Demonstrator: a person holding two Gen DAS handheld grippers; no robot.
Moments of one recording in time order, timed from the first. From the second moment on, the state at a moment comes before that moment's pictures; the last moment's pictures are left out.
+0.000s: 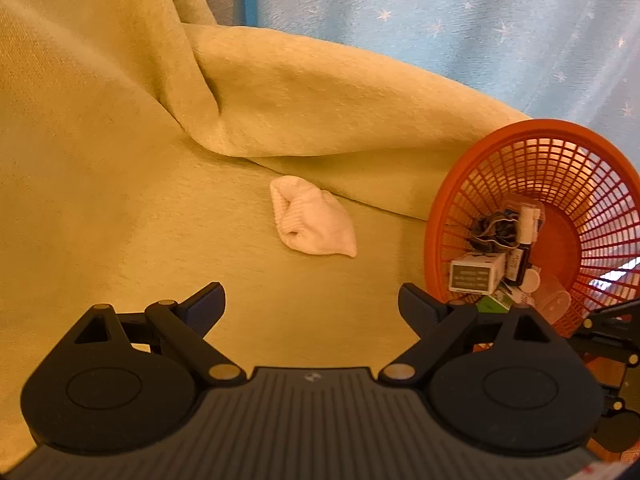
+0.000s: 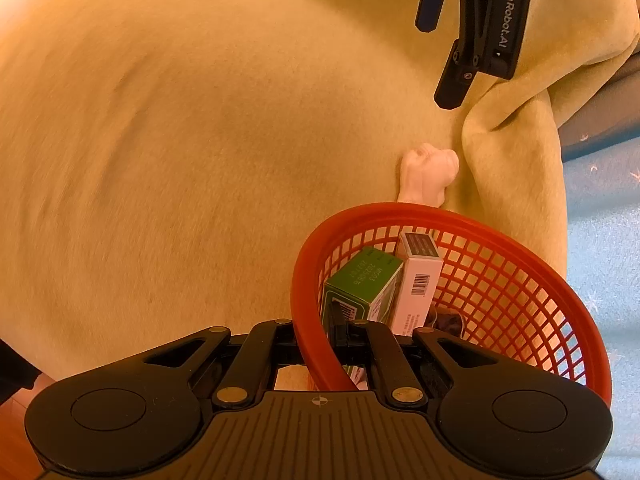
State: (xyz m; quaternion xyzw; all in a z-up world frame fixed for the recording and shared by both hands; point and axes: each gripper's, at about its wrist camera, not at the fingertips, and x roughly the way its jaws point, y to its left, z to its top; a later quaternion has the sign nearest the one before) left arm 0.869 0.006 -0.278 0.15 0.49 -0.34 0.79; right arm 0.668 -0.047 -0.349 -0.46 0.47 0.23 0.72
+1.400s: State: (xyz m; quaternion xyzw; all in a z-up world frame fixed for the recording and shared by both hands) left arm 0.952 -0.062 -0.379 0.14 0.52 -0.34 0.77; right arm 0.689 -0.043 -0.345 -0.43 0.48 0.22 0.73
